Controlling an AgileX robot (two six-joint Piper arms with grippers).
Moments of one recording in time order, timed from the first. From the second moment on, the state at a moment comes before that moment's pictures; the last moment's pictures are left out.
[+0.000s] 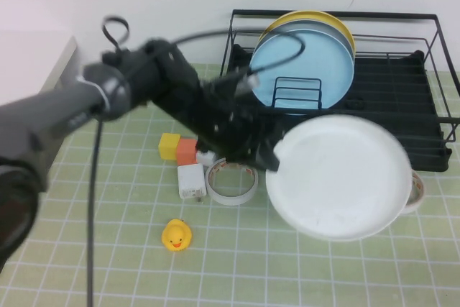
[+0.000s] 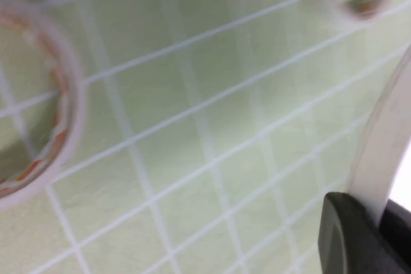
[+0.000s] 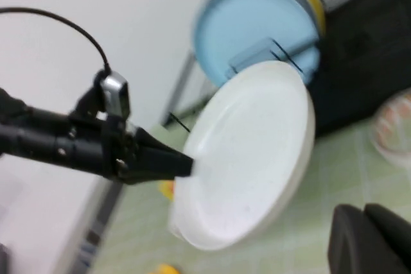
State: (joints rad) right arm -0.06 -0.01 -0.01 0.95 0.47 -0.24; left arm -0.45 2.13 -1.72 -0.76 1.00 0.30
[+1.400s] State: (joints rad) right arm -0.06 1.41 -0.83 1.38 1.06 -1.22; left arm -0.45 1.58 -1.20 -1.10 0.70 0.68
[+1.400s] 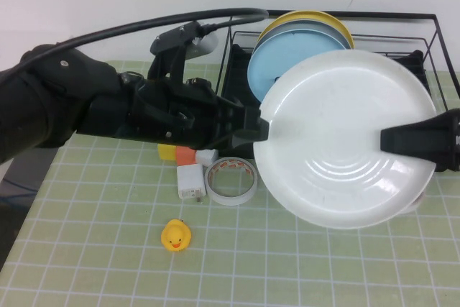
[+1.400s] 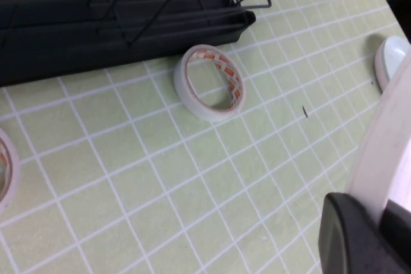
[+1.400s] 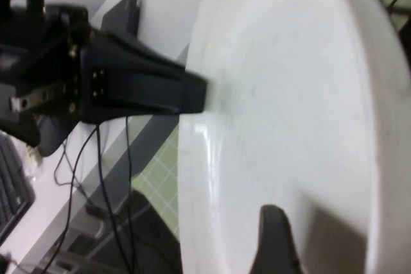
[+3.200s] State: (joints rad) right arm -0.06 1.99 -1.79 1.36 1.07 -1.71; left arm -0.29 0.82 -0.59 -0.64 0.50 0.29
